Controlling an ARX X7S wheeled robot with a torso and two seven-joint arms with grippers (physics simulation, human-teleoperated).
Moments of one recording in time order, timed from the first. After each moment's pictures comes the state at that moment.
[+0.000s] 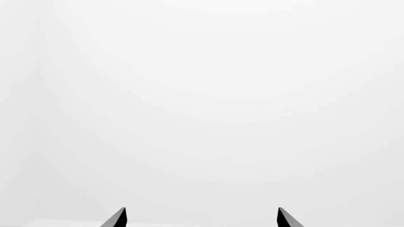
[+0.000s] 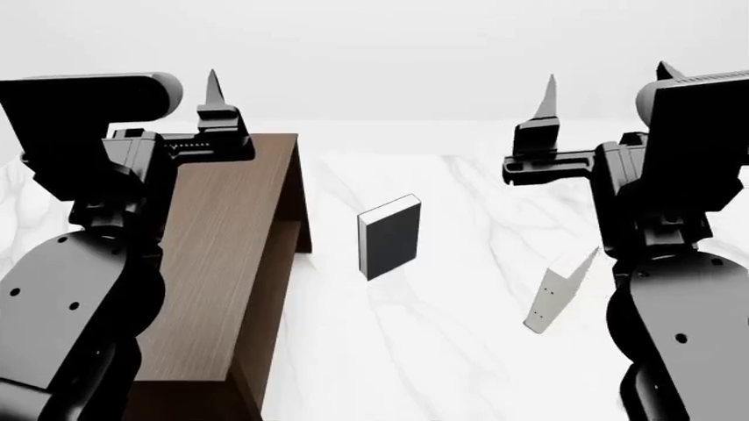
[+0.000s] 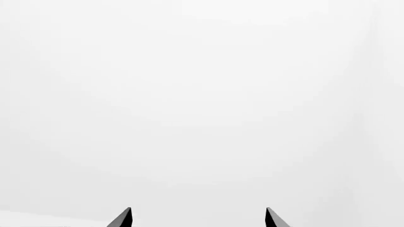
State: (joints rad) left arm -0.72 -0.24 0.01 0.57 -0.37 -0.92 -0.28; right arm 0.74 0.28 -0.09 -0.78 0.13 1.15 0.18
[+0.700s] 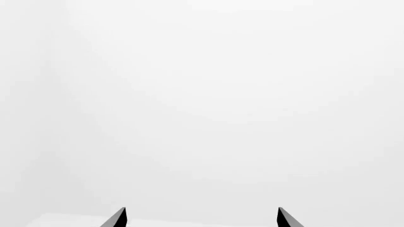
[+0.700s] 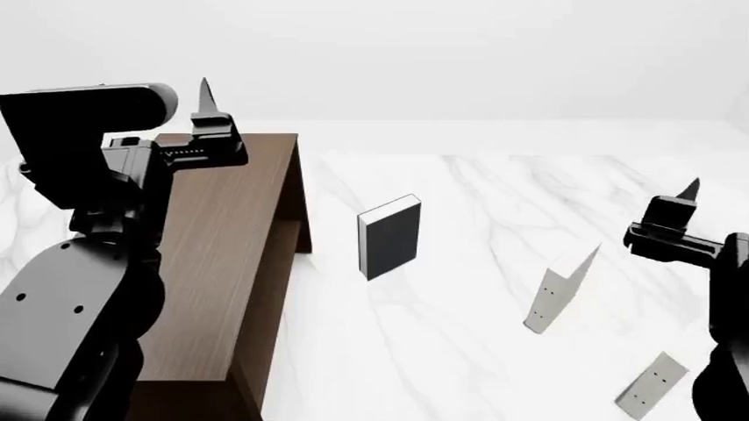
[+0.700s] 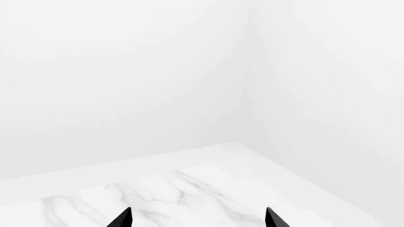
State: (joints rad) left arm -0.68 -0.26 0.01 0.53 -0.36 -0.85 -0.29; right arm 0.53 0.28 0.25 -0.88 0.06 1.37 0.24
